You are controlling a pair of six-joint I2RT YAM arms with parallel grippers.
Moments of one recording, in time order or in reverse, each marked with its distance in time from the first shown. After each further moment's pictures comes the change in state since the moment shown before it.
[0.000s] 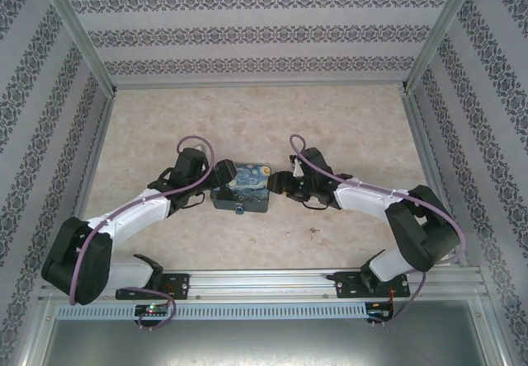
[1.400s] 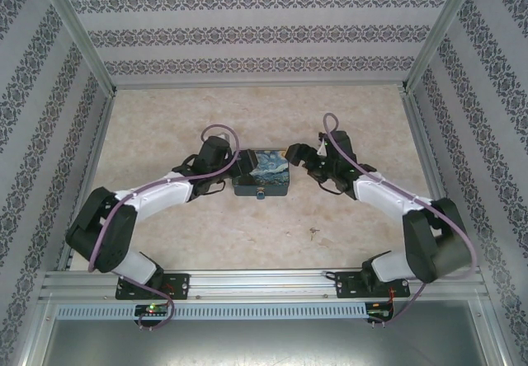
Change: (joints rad) left arm -0.074 0.190 0.195 0.068 -0.054 0.016; right arm -0.227 -0.155 0.029 -0.051 0.050 0.026
